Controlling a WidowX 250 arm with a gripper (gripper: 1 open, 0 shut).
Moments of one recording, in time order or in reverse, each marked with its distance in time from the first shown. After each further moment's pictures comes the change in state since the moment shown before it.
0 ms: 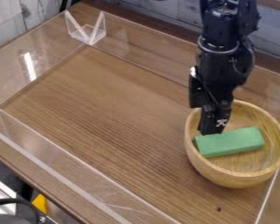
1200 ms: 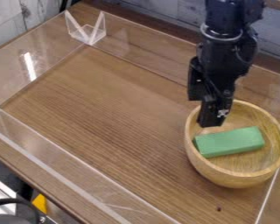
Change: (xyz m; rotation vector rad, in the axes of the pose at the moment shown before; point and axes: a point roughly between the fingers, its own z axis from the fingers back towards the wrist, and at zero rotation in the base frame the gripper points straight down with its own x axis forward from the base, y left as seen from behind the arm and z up) arm -0.006 0.006 0.016 0.001 0.024 0.035
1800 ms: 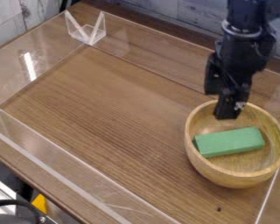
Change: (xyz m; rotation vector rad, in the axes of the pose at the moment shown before) arm 0.018 0.013 -0.001 -0.023 0.042 -0.031
